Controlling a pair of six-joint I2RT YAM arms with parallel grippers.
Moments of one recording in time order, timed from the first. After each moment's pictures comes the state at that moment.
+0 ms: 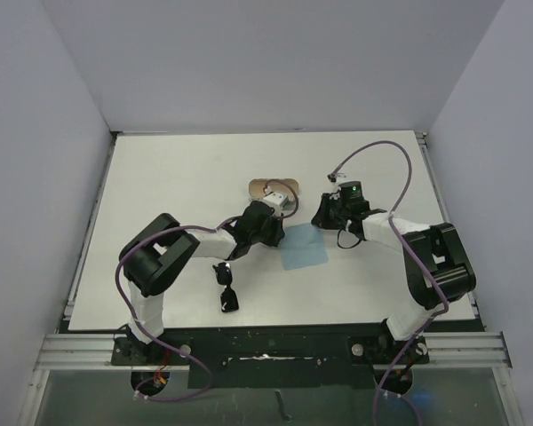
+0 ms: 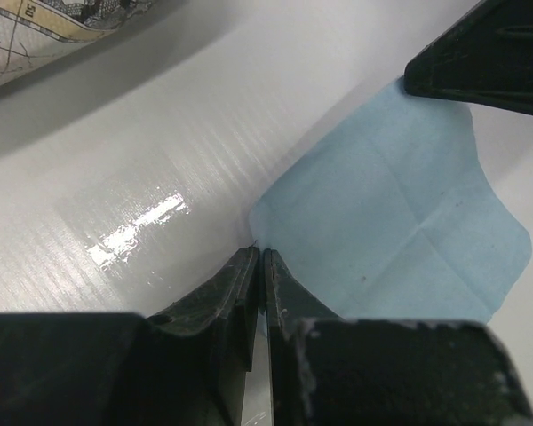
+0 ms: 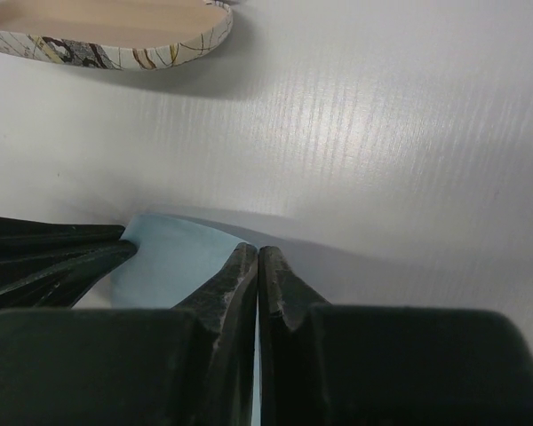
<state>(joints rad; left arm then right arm) -0.78 1.93 0.96 0.38 0.01 -0.33 0.30 1.66 0.83 0.05 -0.24 0.33</state>
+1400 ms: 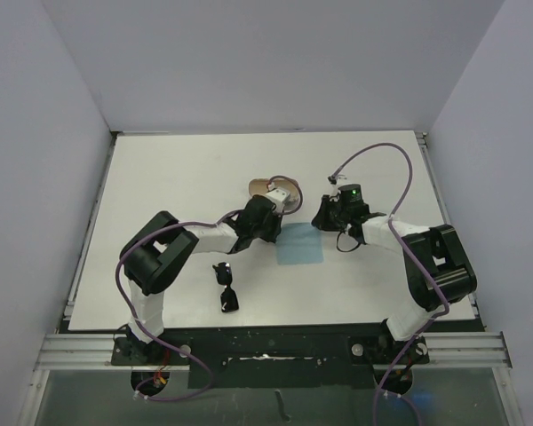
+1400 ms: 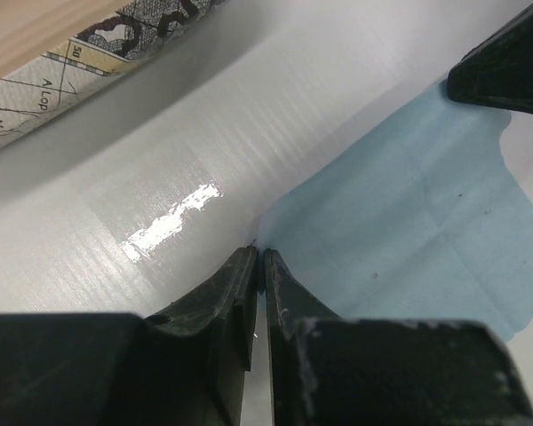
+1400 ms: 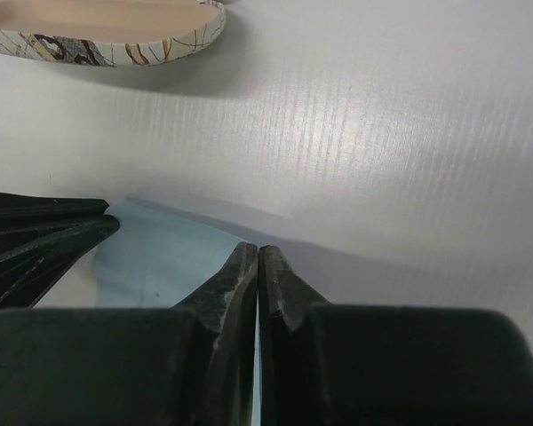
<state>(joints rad) -0.76 1.94 1.03 0.26 -0.01 -0.23 0.30 1.64 0.80 0.10 -0.21 0.33</state>
